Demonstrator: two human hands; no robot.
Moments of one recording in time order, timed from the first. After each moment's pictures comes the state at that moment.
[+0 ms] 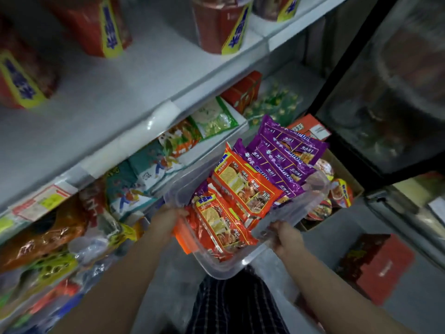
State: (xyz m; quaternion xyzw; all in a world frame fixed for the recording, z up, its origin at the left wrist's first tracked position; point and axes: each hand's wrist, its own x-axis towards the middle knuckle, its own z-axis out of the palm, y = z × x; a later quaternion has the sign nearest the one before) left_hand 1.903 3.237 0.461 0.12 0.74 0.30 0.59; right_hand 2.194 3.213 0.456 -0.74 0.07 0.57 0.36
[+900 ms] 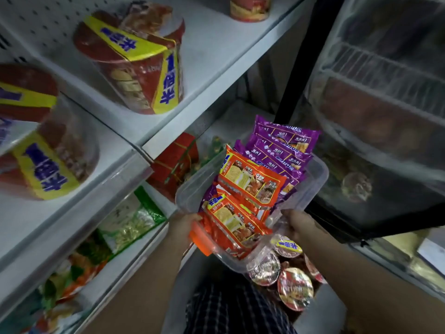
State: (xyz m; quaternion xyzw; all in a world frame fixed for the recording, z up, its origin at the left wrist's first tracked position) left_hand 2.161 3.589 0.383 0.18 0.68 0.28 0.65; right_hand 2.455 3.550 0.364 -0.77 0.03 0.50 0.39
